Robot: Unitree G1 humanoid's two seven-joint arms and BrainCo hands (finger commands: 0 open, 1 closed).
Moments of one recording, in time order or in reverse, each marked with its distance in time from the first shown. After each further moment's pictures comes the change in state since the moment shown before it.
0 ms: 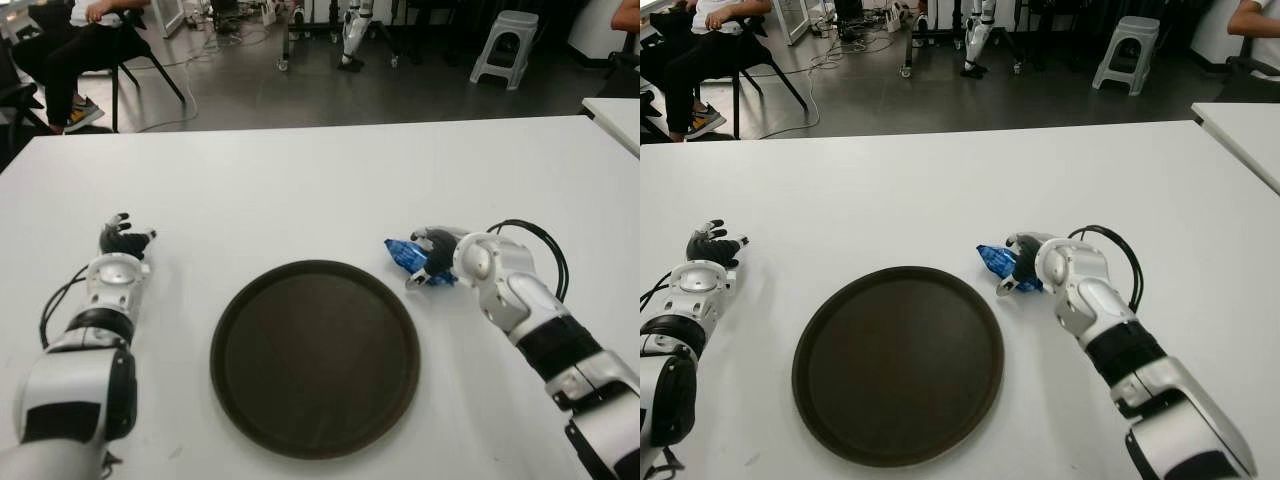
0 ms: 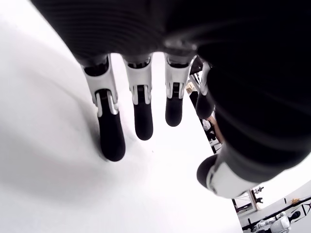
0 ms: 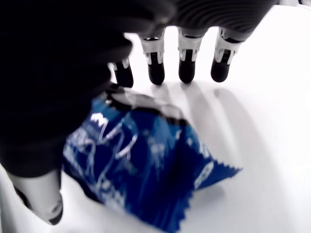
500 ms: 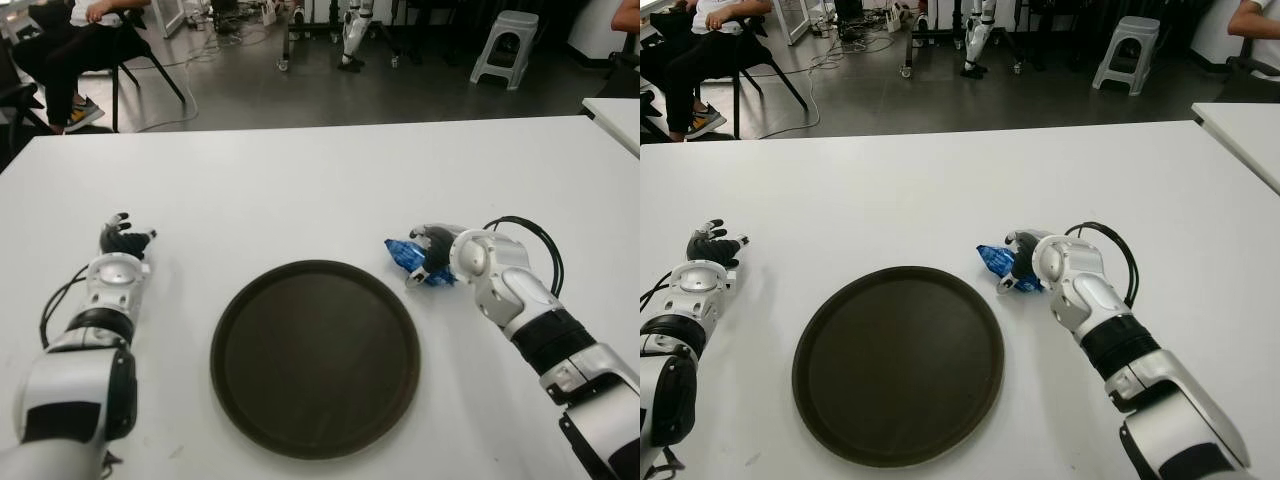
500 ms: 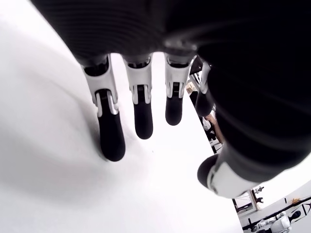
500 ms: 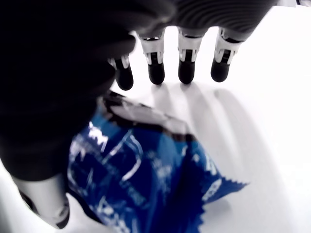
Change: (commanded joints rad) left arm 0.000 0.000 0.001 -0.001 -0.001 -0.001 0.008; right arm -0.018 0.008 0.019 0.042 -0.004 0.001 -0.006
